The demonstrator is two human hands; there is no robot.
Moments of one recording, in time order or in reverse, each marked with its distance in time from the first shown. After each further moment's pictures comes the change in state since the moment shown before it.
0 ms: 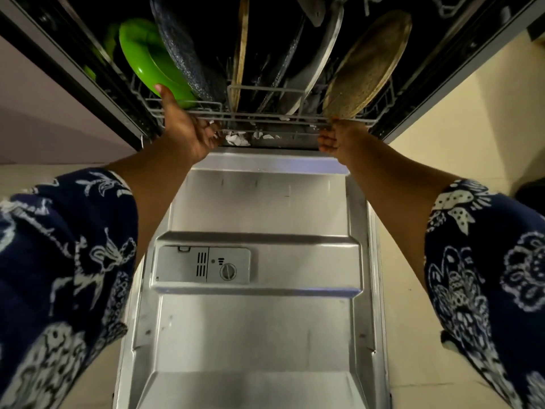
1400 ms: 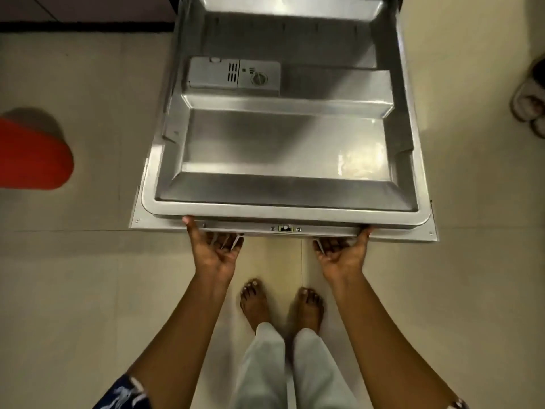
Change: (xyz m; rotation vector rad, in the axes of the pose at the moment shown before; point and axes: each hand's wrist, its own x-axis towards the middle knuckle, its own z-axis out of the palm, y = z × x) left_hand -0.432 -0.286 -0.275 -0.406 0.415 -0.260; right_hand -0.398 0.413 -0.104 0.797 0.355 0.383
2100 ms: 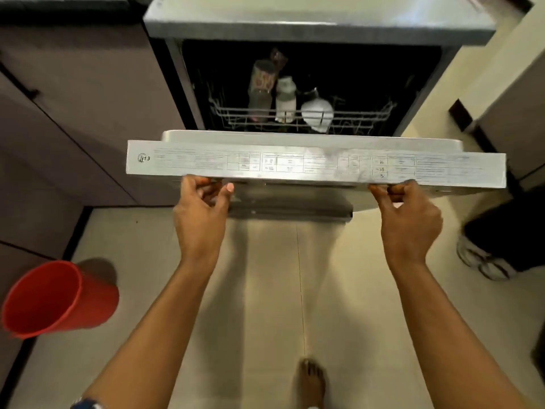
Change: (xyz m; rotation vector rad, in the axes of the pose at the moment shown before) left_hand -0.227 0.230 0.273 0.795 -0.274 1.318; right_hand -0.252 -0.221 0.252 -1.014 0.125 -1.704
